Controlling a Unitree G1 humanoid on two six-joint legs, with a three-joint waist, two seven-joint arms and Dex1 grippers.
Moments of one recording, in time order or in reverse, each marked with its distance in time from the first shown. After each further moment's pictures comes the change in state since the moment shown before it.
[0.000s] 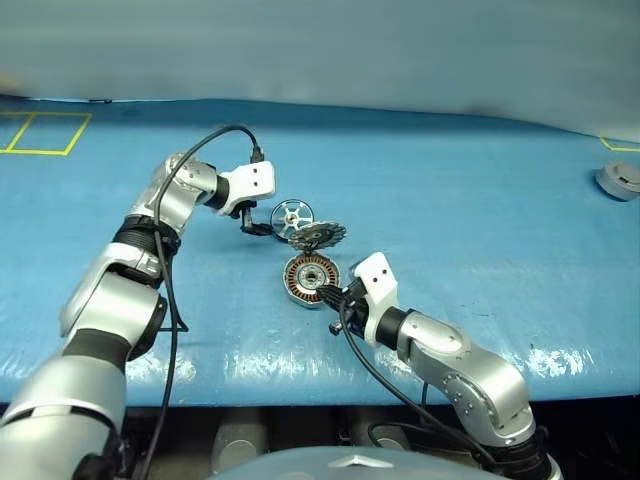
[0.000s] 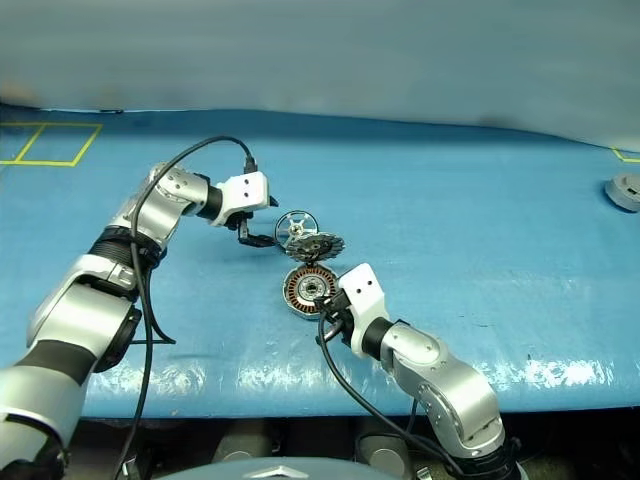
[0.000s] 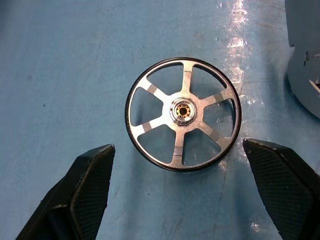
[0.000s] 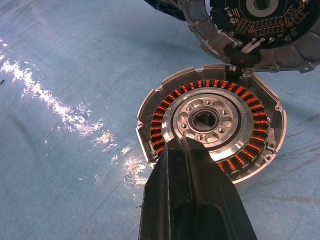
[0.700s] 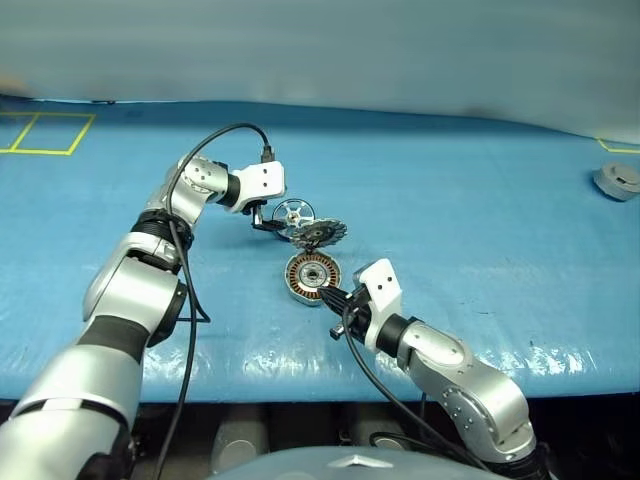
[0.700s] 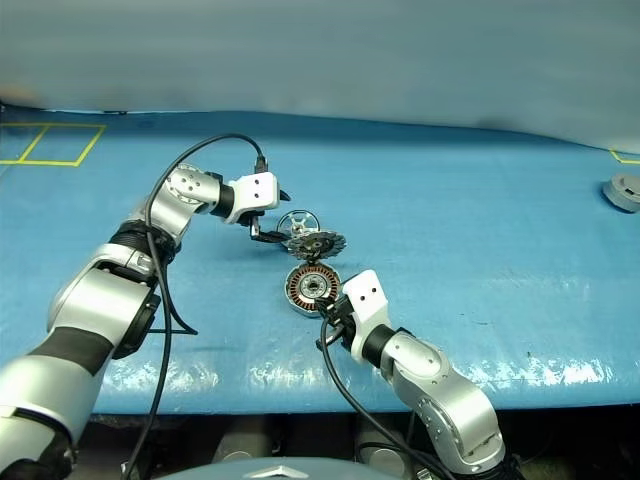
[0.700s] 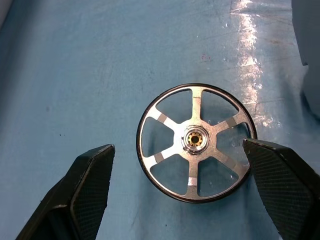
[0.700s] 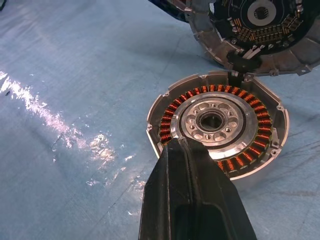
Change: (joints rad) left arm -0.088 -0.081 0.048 0.217 0.039 -0.168 0.059; right arm 0.074 0.014 0.019 -0.007 -0.020 -0.116 -0.015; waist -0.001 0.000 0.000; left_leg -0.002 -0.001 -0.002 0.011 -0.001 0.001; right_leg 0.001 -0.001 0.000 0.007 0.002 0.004
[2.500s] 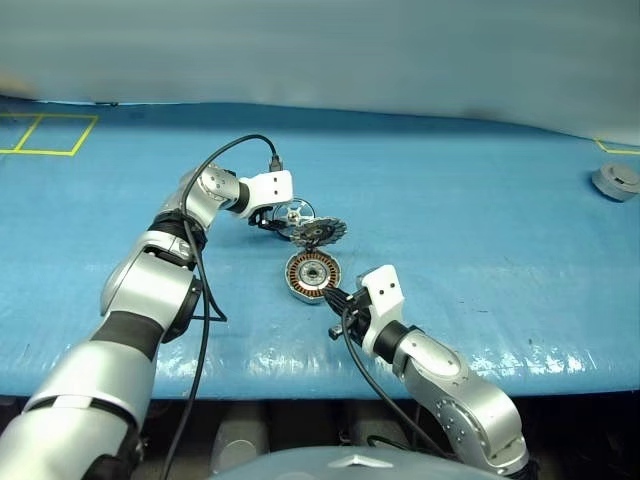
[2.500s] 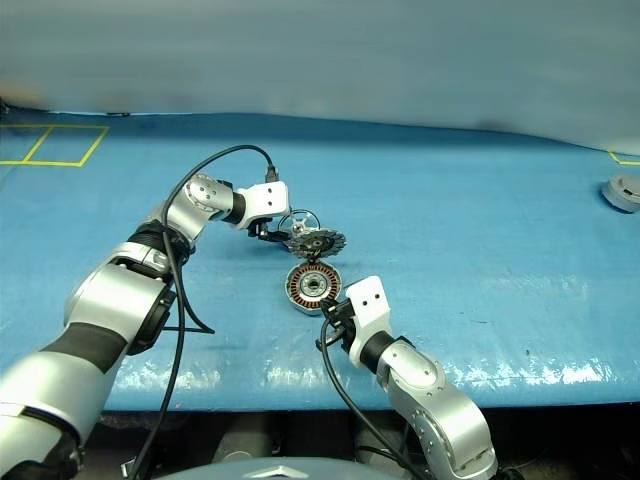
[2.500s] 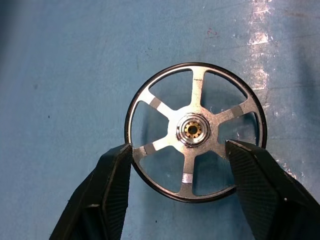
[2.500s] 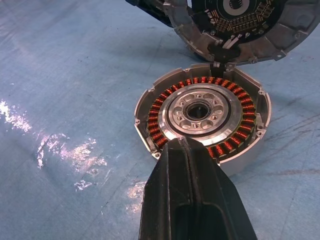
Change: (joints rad) left arm -0.033 -0.067 0.034 0.117 0.155 0.012 0.110; right arm 0.068 0.063 0.010 0.001 -0.050 -0.043 -0.060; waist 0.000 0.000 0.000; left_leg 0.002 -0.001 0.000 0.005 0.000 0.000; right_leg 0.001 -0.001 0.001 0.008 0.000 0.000
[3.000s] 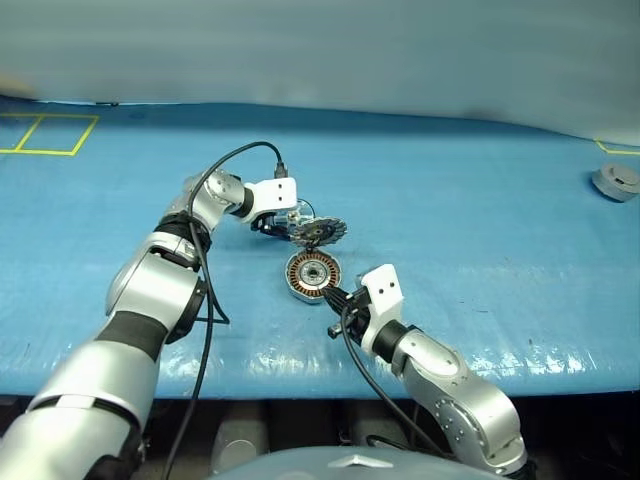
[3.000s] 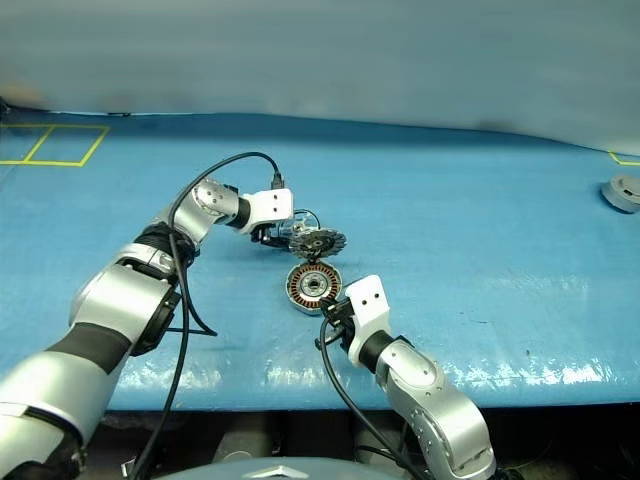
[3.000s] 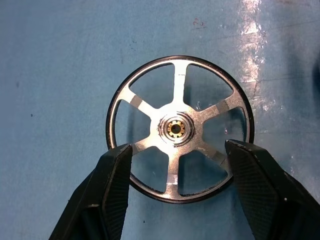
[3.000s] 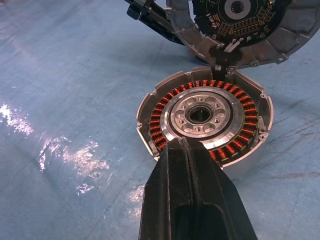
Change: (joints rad) left arm -0.001 -0.024 -0.017 0.020 0.028 0.004 0.000; right arm -0.001 0.010 0.000 0.000 -0.002 0.000 -0.005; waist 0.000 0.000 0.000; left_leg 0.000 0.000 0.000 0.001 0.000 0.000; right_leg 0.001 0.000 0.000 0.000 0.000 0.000
